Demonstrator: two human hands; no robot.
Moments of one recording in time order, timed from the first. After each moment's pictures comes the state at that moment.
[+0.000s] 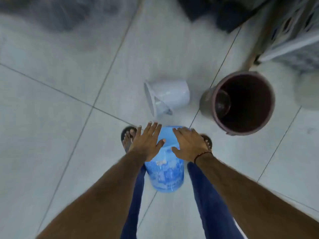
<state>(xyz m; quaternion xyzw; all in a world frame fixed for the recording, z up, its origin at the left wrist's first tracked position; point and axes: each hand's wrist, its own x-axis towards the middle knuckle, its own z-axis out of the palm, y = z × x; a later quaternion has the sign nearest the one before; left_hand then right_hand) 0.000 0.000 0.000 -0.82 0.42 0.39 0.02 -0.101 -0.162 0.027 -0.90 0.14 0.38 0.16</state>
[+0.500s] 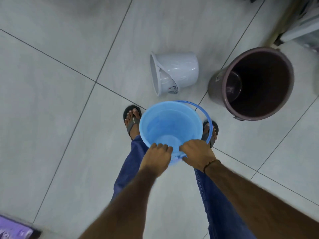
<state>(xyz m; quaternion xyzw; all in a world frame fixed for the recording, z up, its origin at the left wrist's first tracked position) -0.110 0.038 0.020 -0.77 0.48 0.41 0.04 -0.170 -0.130 0.039 -0.87 0.02 0.47 0.17</state>
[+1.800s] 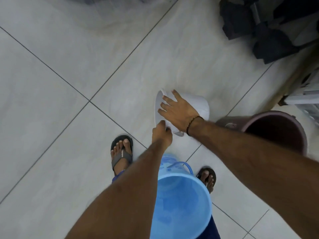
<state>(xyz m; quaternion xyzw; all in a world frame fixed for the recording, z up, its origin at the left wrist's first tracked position) 0.055 -0.084 -0.126 -0.82 -0.11 0.46 -0.32 0.098 -0.192 -0.071 -0.88 -0.27 0.34 -0.19</state>
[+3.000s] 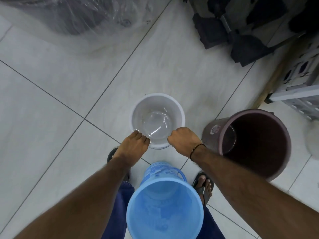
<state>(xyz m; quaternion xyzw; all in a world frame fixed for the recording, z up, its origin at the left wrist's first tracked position) 0.071 -0.022 -0.098 -0.81 0.54 0.22 0.11 0.008 -0.234 -0.070 -0.92 -0.16 0.35 -0.01</state>
